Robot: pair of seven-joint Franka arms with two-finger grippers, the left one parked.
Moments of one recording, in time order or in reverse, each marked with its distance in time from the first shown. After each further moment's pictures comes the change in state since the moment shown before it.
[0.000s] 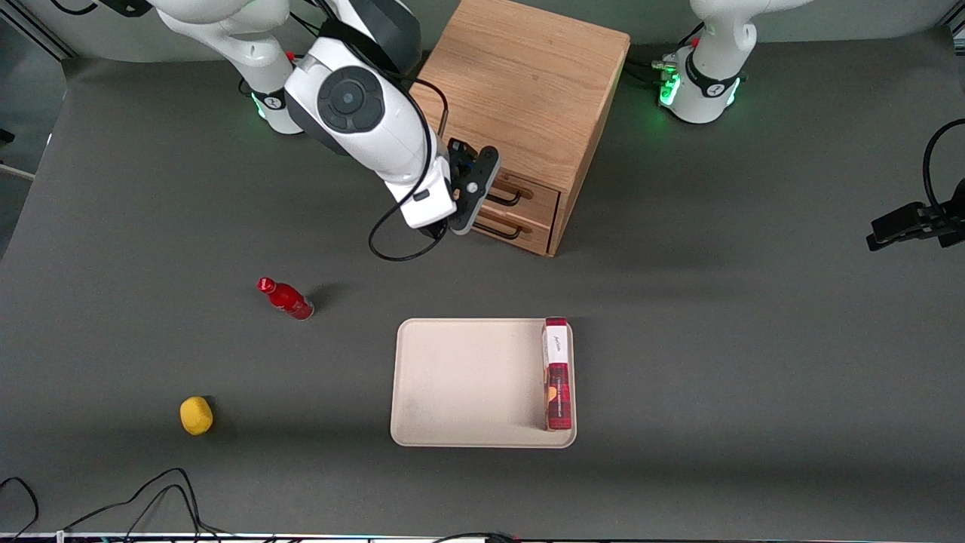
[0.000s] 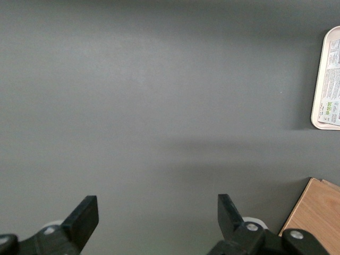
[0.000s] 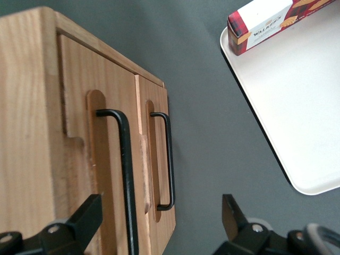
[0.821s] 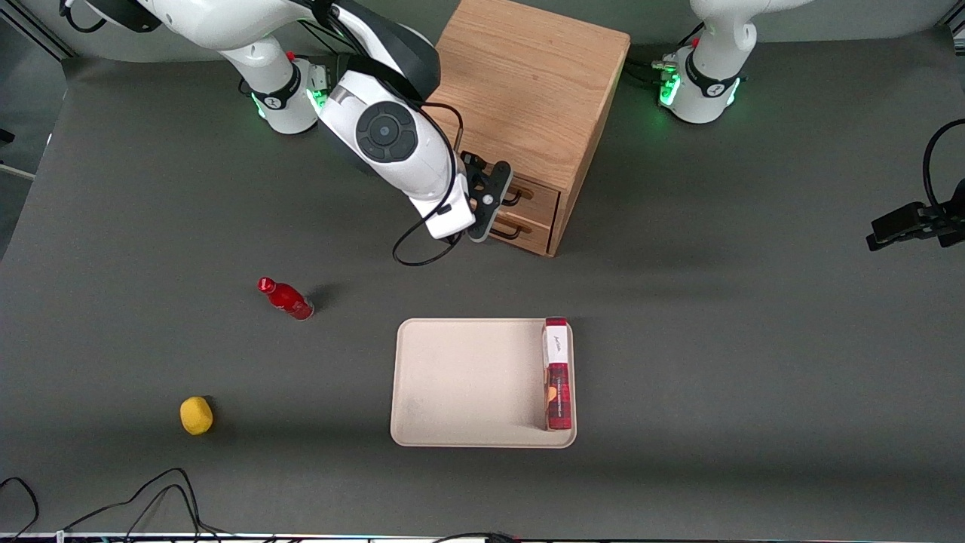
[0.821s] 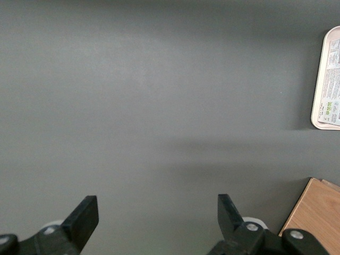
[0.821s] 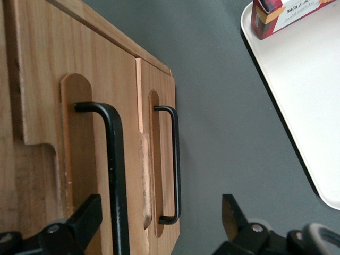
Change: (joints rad) arm 0.023 0.051 -0.001 -0.068 -0.023 0.058 -0.002
